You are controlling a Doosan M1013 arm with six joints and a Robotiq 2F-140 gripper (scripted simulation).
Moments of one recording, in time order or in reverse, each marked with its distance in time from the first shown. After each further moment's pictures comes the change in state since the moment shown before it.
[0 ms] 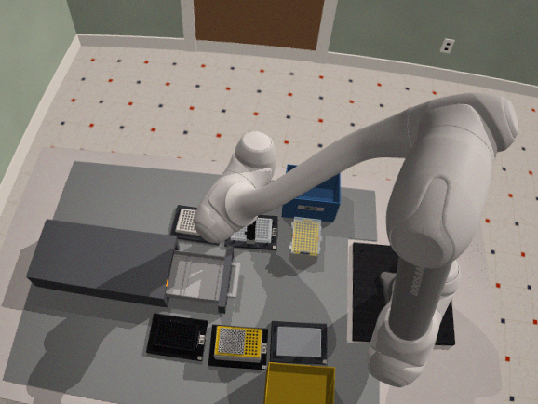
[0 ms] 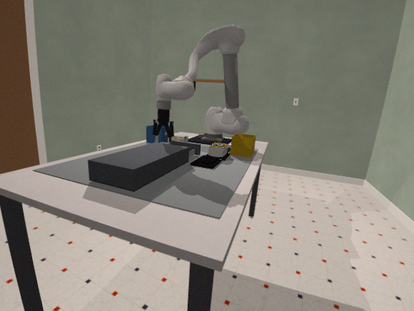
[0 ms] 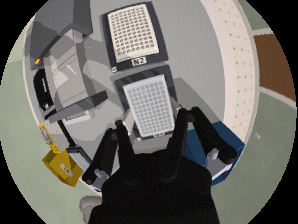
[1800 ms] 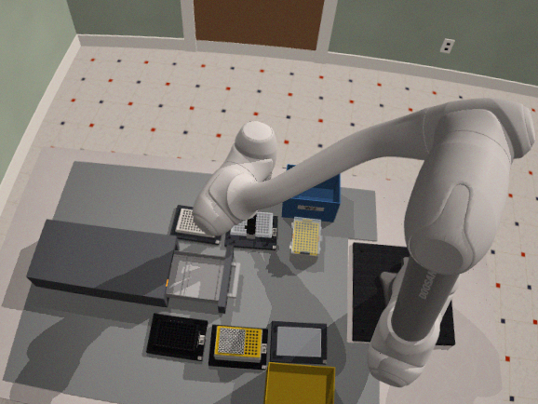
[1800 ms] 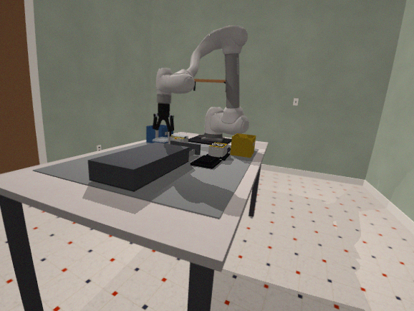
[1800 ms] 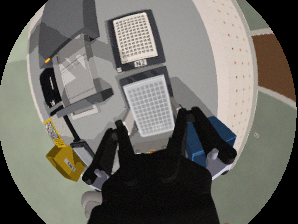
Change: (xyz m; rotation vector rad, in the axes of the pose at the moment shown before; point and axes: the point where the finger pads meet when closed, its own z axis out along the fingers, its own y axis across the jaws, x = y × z) arm 0.000 0.000 -0.037 0.000 0.000 0.000
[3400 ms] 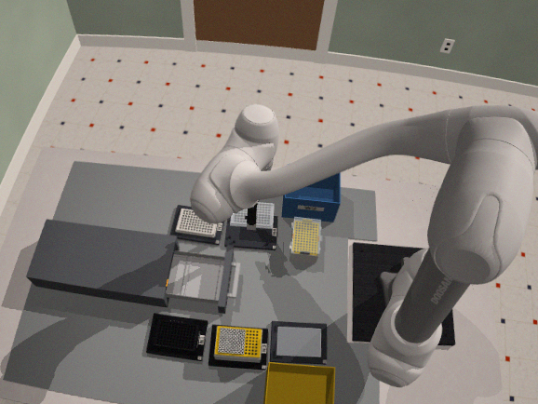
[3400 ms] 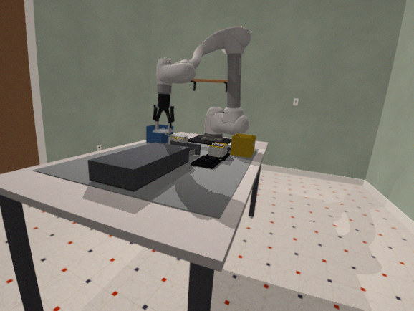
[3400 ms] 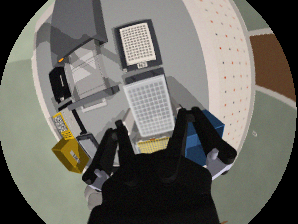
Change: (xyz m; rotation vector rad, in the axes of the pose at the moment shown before) arm 0.000 0.000 -0.058 0.000 0.000 0.000
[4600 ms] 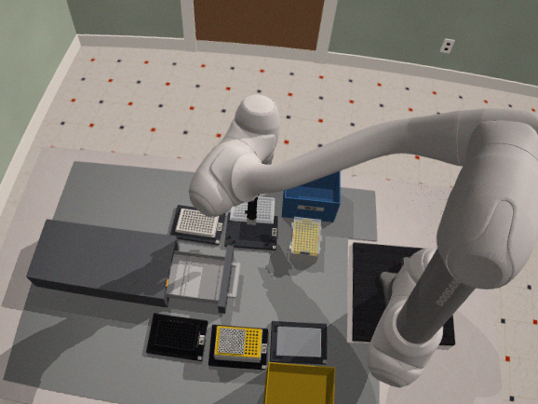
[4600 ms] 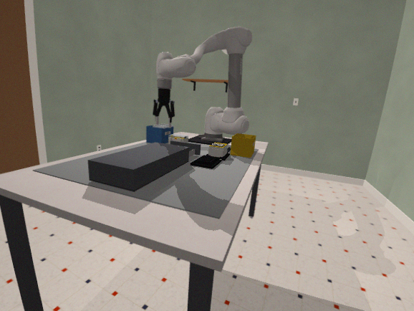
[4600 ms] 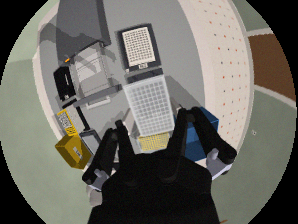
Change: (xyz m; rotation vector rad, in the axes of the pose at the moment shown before) arm 0.000 0.000 -0.032 0.000 0.000 0.001
